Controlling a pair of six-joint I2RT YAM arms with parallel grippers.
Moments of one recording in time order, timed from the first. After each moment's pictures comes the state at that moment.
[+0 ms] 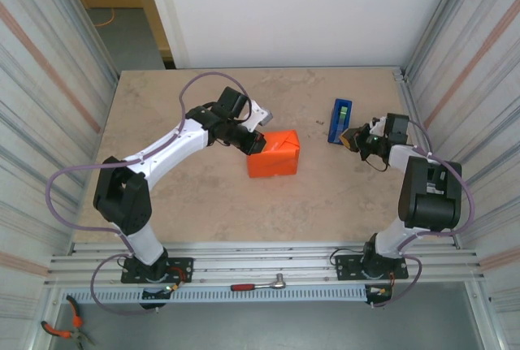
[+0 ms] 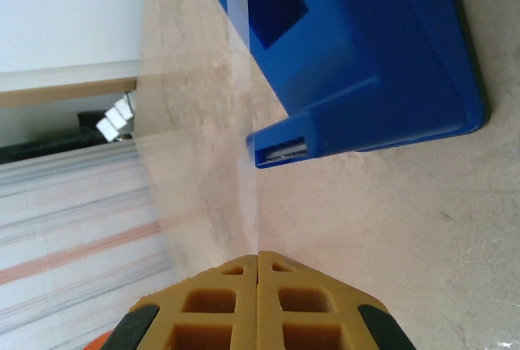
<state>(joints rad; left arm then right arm) -0.61 1.71 1.43 -0.71 0.41 0.02 -0.18 1.62 0.80 0.02 -0.78 0.91</state>
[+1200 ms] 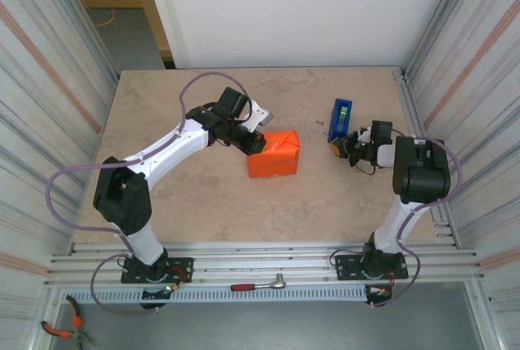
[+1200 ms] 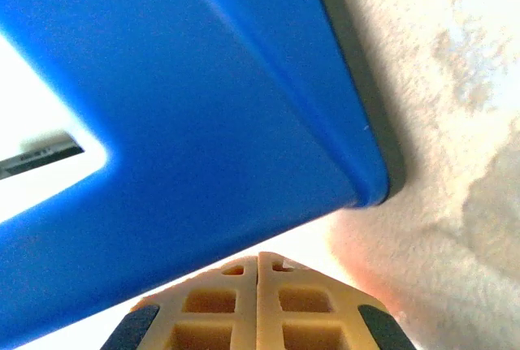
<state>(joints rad) -0.62 1.71 1.43 -0.71 0.40 0.02 -0.12 1.85 0.79 0.20 -0.76 1.01</state>
